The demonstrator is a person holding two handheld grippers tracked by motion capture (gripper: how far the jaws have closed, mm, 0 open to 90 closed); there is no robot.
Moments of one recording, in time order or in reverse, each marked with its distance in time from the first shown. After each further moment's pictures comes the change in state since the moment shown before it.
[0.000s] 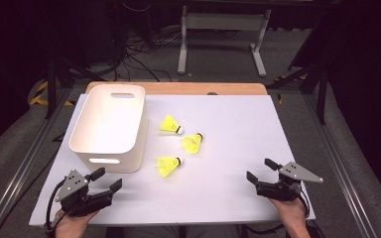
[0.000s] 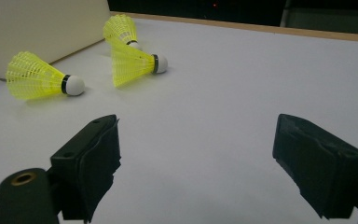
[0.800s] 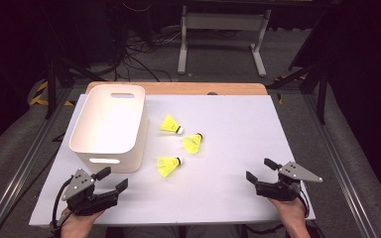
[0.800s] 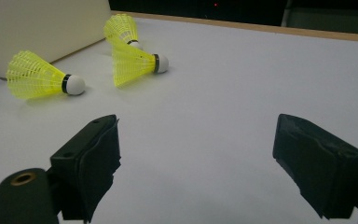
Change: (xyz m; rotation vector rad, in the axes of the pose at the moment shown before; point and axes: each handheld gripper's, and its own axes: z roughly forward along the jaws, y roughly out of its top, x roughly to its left) left arm -0.012 0.005 0.008 0.004 -0.028 0.010; right arm 0.000 0.000 0.001 0.001 0.004 -0.002
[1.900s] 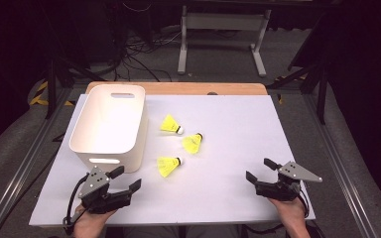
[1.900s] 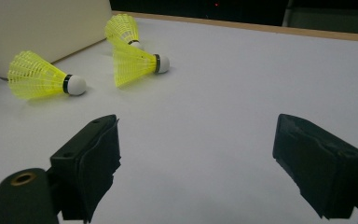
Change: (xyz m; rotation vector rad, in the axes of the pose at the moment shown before) left arm -0.022 0.009 0.019 0.011 -0.049 0.033; right arm 0.000 0.000 0.000 0.001 0.004 0.001
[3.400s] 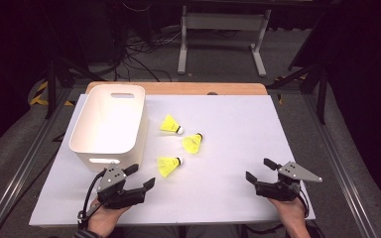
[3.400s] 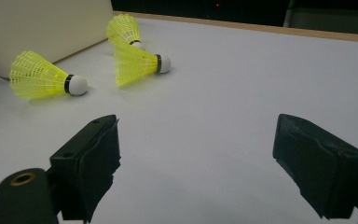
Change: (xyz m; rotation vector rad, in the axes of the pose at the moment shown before) left arm -0.016 0.009 0.028 0.036 -0.049 0.022; right arm 0.000 0.000 0.000 -0.001 0.004 -0.002
